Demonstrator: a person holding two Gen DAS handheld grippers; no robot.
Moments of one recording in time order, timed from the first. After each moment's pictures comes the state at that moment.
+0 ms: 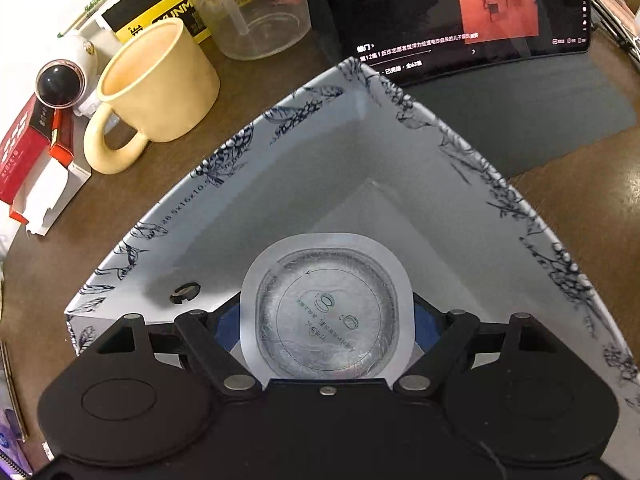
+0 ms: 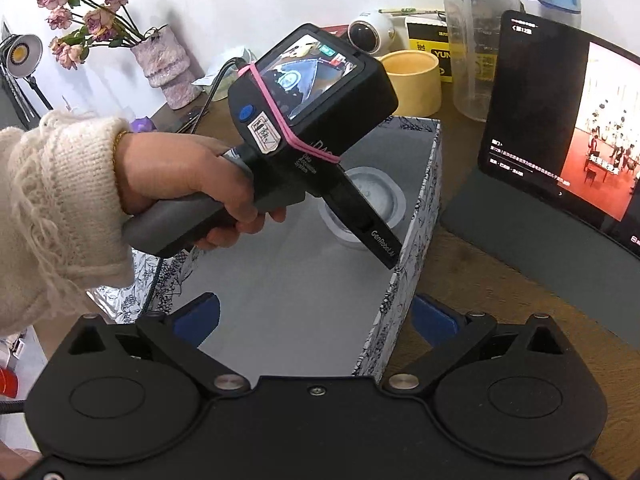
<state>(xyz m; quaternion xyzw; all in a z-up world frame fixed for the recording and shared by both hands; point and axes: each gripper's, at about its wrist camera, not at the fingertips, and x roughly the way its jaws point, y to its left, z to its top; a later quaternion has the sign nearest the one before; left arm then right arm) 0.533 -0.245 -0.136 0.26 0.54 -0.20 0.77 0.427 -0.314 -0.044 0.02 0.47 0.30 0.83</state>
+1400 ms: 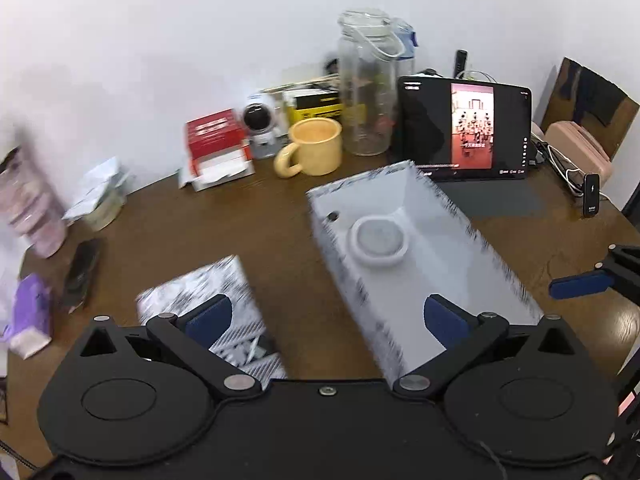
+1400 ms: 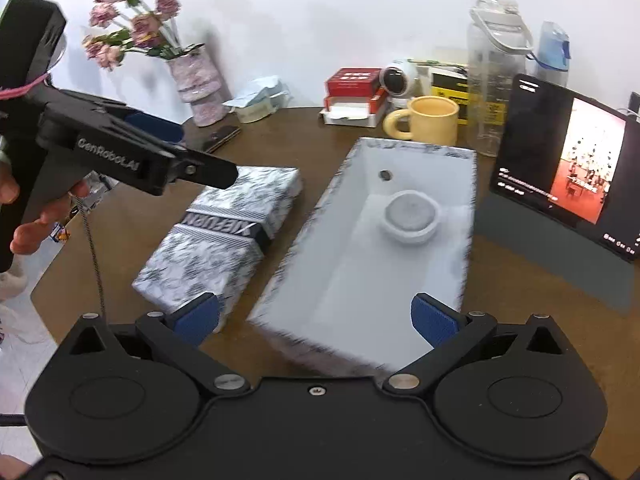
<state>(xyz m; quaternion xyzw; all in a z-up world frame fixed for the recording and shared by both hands) 0.332 -0.063 0.051 0.11 0.41 -0.16 0.89 0.298 -0.261 0.014 -0.01 0.41 0.28 0.87</state>
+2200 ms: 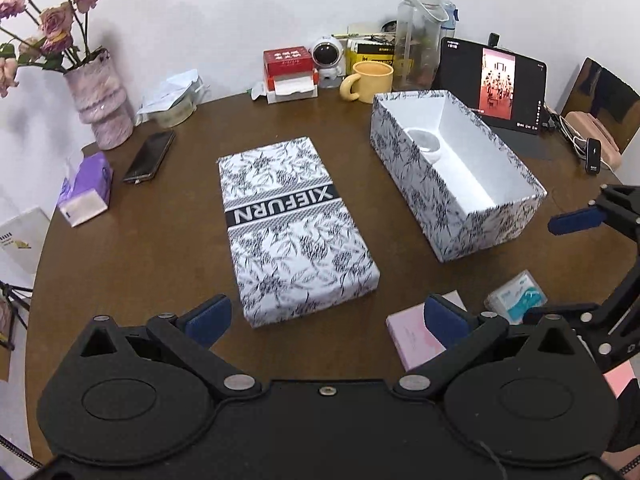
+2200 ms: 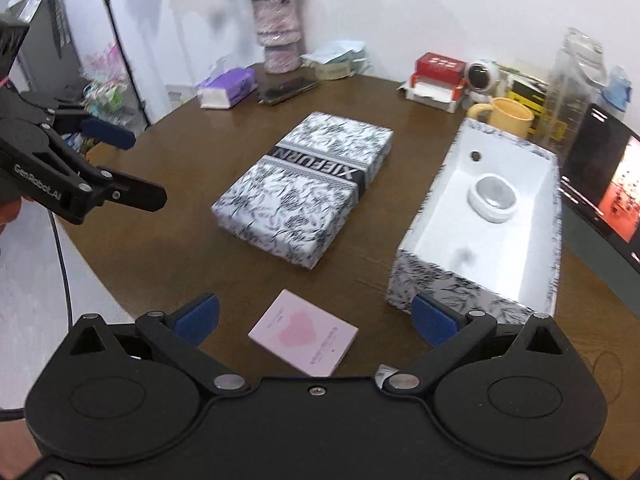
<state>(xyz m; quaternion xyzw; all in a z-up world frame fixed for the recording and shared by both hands) 0.191 0.048 0.038 0.07 0.44 -0.10 0.89 0.207 -0.173 0.012 -0.11 0.42 0.32 0.84</state>
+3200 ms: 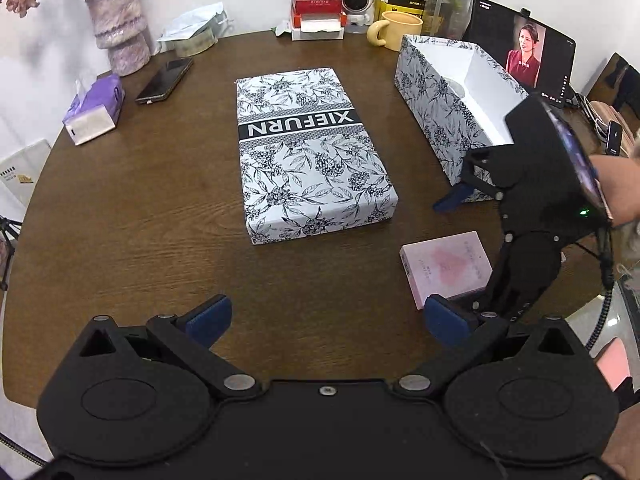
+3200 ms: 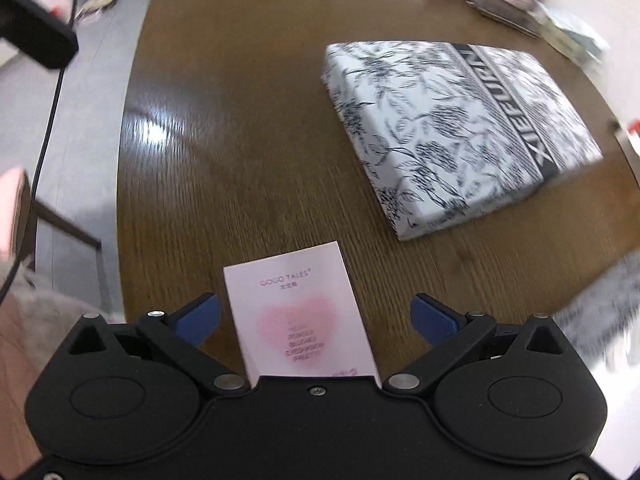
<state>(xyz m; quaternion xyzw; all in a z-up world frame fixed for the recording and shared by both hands) 0.164 0.066 -0.008 0.03 0.50 -0.07 0.86 0.253 -0.081 -0.116 -0.41 0.42 0.53 0.62</state>
